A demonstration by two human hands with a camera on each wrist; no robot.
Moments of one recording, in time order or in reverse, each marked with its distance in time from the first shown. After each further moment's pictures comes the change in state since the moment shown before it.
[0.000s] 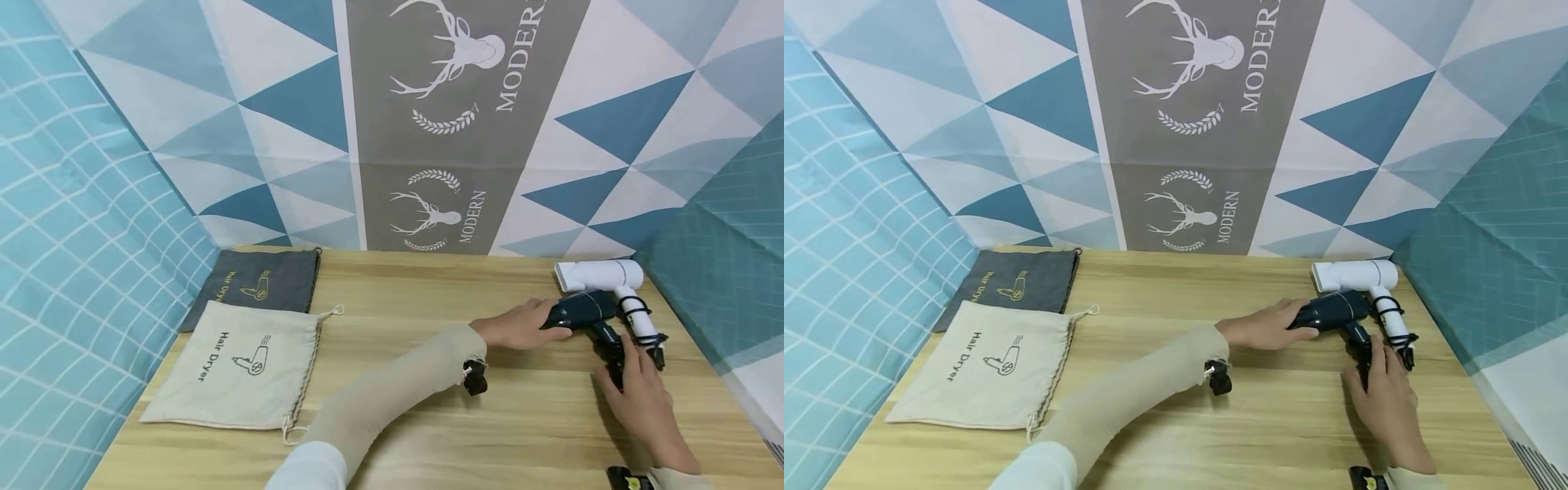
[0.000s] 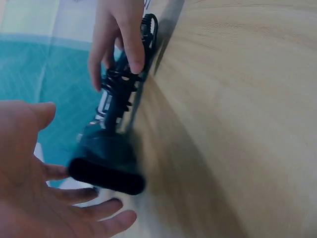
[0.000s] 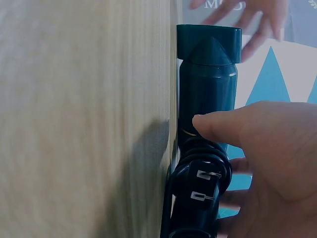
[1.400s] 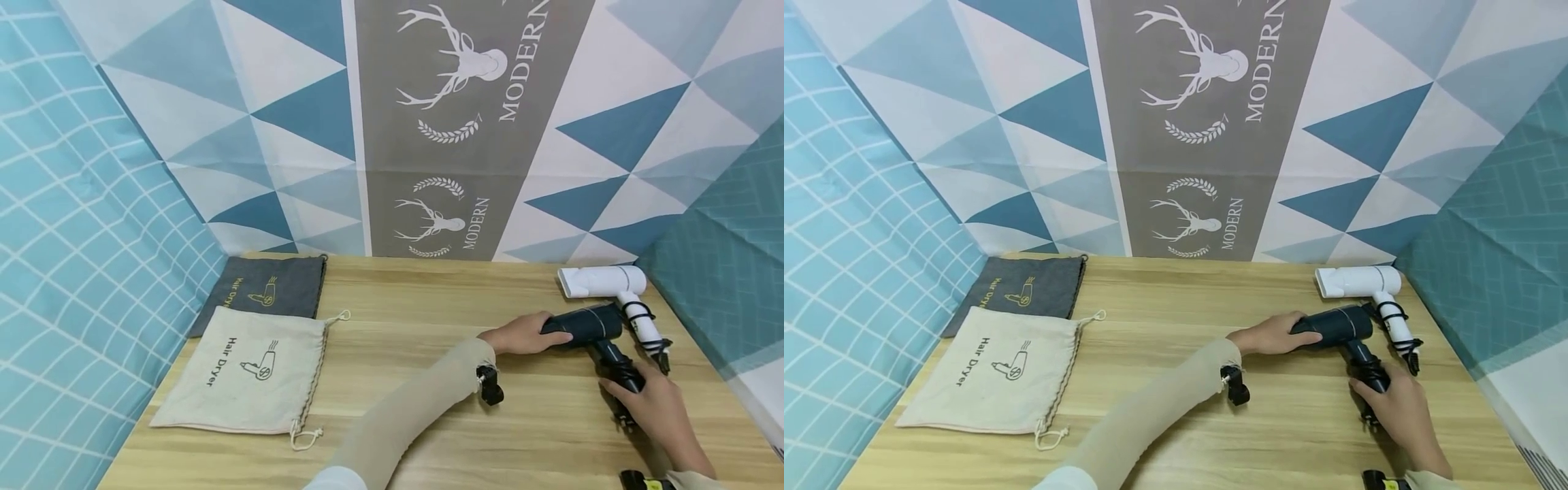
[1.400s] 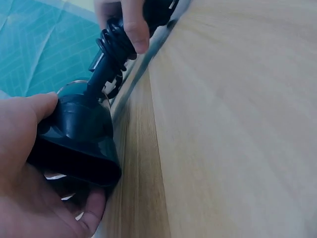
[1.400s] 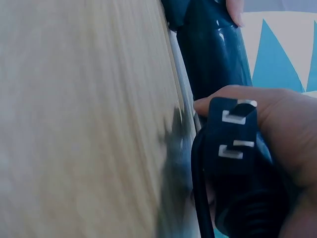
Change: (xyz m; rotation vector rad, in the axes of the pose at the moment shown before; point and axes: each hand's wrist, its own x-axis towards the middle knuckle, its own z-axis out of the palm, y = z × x) left_hand 0.015 -0.020 0.026 -0.232 0.033 -0.083; right_hand 0.001 0.017 -0.009 0.082 -0.071 0.070
